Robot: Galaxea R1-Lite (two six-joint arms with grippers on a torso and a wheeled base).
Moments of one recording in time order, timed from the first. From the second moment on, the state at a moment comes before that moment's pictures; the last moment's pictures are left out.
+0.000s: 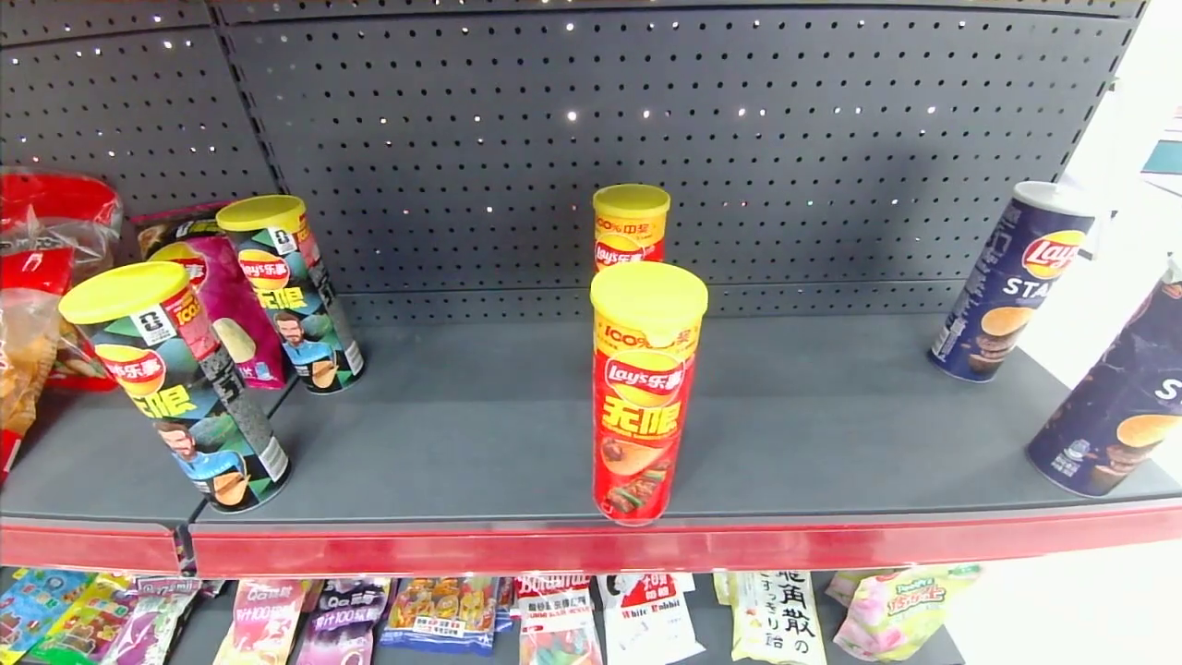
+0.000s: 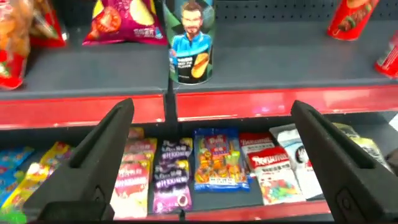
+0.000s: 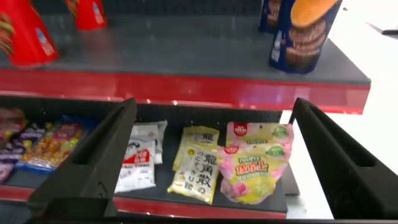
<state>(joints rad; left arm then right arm) -0.22 0.09 -0.11 0.01 0.14 -0.01 0.00 0.01 -0.04 -0.02 0.11 -0.01</state>
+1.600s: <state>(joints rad) 0.00 0.01 0.00 0.00 0.01 -0.01 0.08 0.71 -0.50 -0.05 0.22 -0.13</state>
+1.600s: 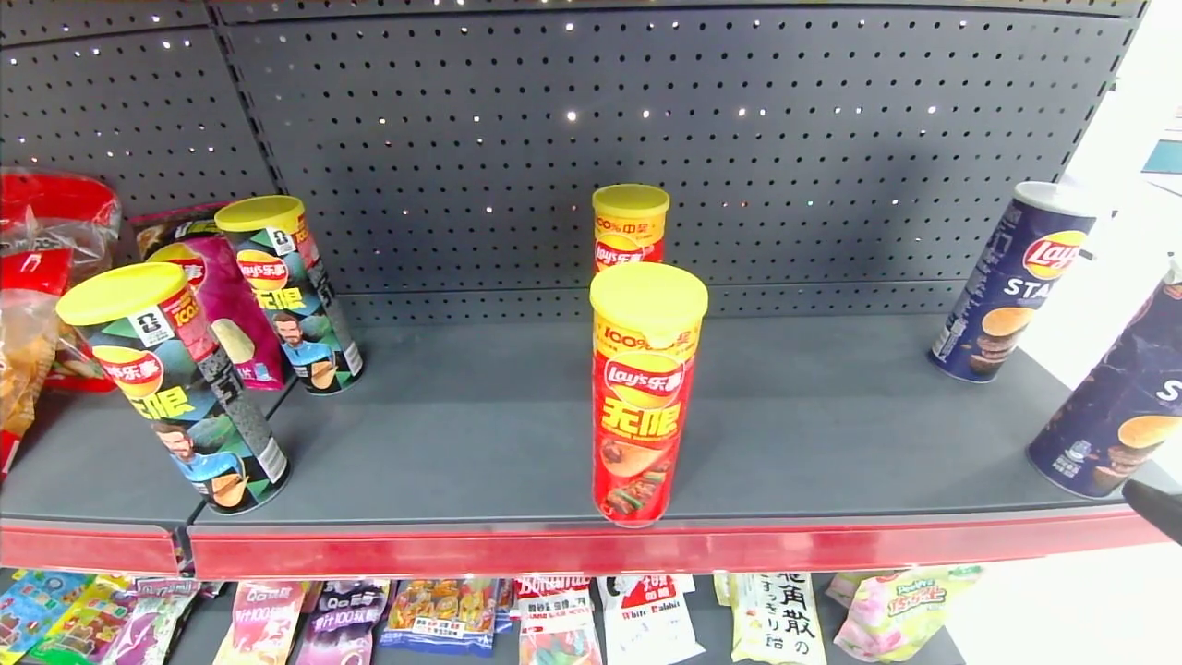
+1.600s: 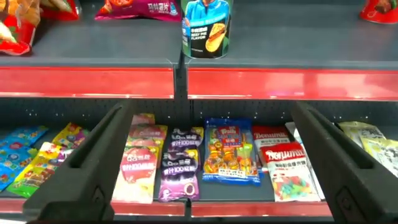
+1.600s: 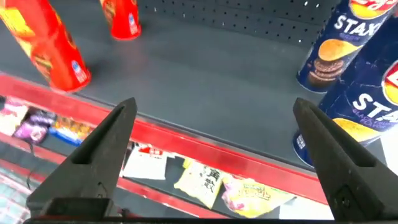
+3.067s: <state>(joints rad) 0.00 0.00 0.00 0.00 0.01 -0.01 0.50 1.44 -0.73 -0.18 -0.08 -0.12</state>
